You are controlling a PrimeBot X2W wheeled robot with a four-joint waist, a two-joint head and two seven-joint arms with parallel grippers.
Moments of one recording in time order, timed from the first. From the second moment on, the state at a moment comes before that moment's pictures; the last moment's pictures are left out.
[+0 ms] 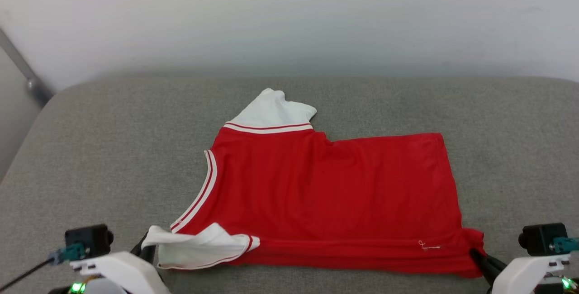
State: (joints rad) left arm 0.14 0.38 -0.15 -0.09 -0.65 0.20 0.26; right arm 0.13 -0.28 0.01 0.02 0.44 0.13 0.45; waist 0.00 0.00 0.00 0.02
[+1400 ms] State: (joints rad) left arm -0.21 0.45 -0.20 0.34 -0.73 0.00 0.34; right arm -0.03 -0.25 0.06 0.08 0.35 0.13 0.01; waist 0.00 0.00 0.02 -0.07
